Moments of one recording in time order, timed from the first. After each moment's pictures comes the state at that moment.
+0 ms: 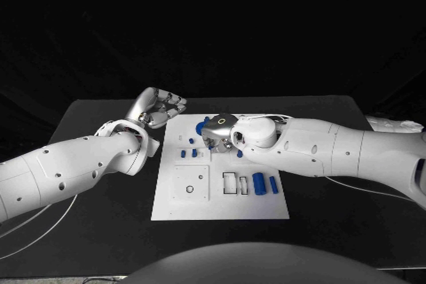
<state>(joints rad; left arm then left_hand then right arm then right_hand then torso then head) 1.22 -0.68 -0.22 1.35 -0.70 -0.74 0.37 1.69 -0.01 0.10 0.29 0.18 1.11 0.13 0.07 0.09 1.15 0.09 0.07 0.06 1.47 0.02 1.58 1.31 0.02 1.46 0.13 1.54 1.31 1.20 -0.48 -0.21 1.27 -1.86 -0.15 -0.10 1.42 -0.03 0.27 0.09 0.05 1.18 0.08 0.11 0.16 1.19 0.04 0.08 0.06 1.47 -0.02 1.57 1.31 0.01 1.47 0.09 1.57 1.31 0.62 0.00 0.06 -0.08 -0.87</state>
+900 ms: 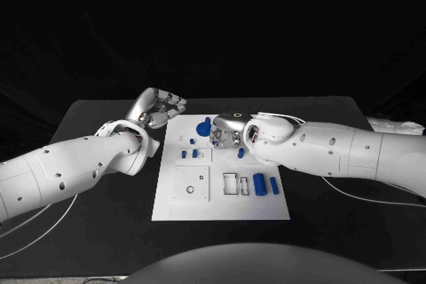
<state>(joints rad) 1.22 -0.69 -0.22 1.35 -0.70 -0.74 0.37 1.69 -0.01 0.10 0.29 0.18 1.11 0.13 0.07 0.09 1.15 0.09 0.07 0.06 1.47 0.02 1.58 1.31 0.02 1.46 0.13 1.54 1.31 1.20 -0.56 -0.21 1.32 -1.53 -0.29 -0.12 1.44 -0.03 0.28 0.08 0.05 1.18 0.08 0.11 0.16 1.25 0.06 0.07 0.06 1.47 -0.01 1.57 1.31 0.01 1.47 0.09 1.57 1.31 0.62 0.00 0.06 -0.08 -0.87</state>
